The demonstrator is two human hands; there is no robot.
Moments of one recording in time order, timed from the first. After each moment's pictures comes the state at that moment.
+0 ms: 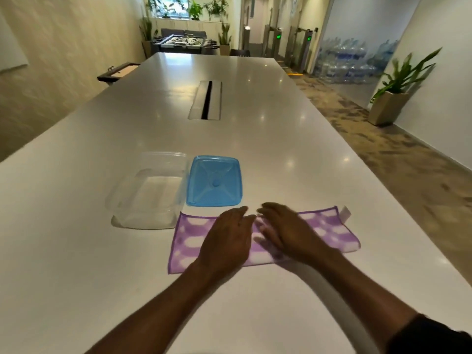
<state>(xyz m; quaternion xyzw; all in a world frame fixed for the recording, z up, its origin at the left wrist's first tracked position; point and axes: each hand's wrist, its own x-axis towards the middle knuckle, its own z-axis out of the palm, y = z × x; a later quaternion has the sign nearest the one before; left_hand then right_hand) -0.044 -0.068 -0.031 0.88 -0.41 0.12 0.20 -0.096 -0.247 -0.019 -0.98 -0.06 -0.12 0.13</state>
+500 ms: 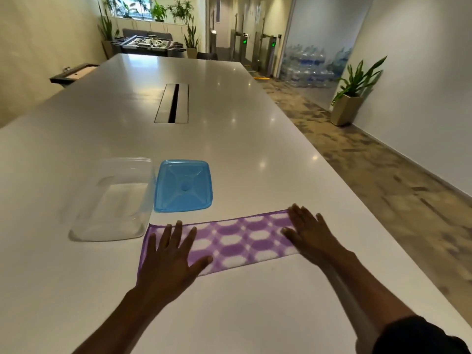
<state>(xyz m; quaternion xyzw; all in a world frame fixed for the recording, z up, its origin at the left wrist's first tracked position) -0.031 -0.017 -0.079 0.95 -0.31 0.00 0.09 -0.150 -0.366 -0.069 -0.98 0.18 0.02 0.08</state>
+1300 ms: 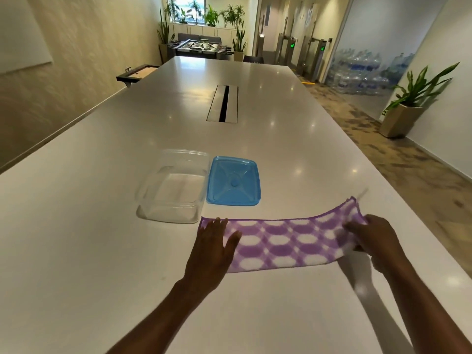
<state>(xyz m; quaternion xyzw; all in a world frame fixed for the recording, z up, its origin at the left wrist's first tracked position) -0.050 0.003 -0.057 0.90 -0.19 -0.04 0.39 -0.146 -0.310 0.009 -0.78 0.39 -0.16 0.46</state>
